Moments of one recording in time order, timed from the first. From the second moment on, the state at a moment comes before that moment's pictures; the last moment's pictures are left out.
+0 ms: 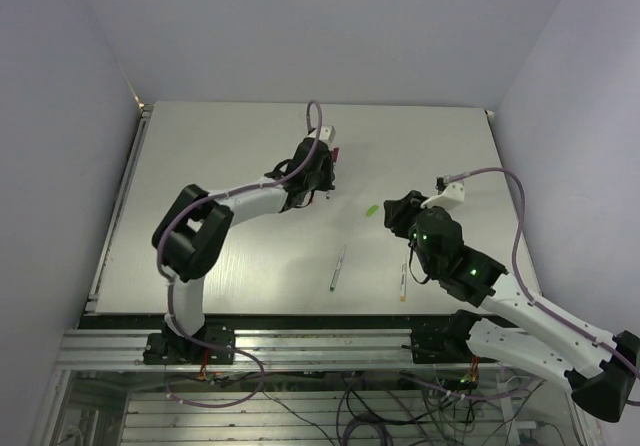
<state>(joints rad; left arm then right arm) -0.69 1.88 1.23 0.13 -0.13 -0.40 0.84 0.79 0.66 -0.16 0.67 0.67</state>
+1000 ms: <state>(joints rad) -0.66 2.20 1.53 -0.09 -0.19 -0.39 0.84 0.78 0.60 -0.29 0.67 0.78</state>
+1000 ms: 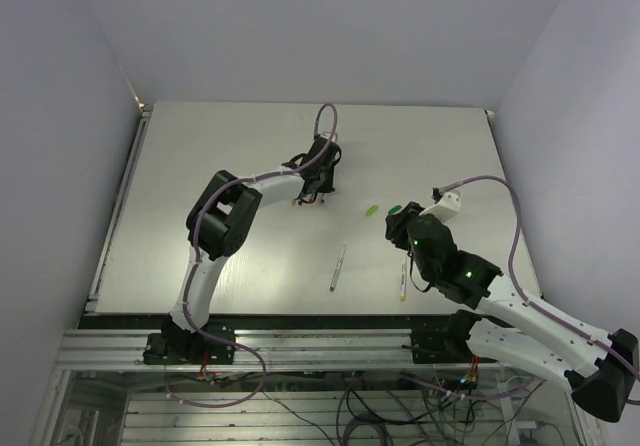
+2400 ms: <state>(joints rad) -0.90 1.43 0.84 0.01 -0.18 -0.46 0.52 1.15 0.70 -0.40 0.57 0.85</state>
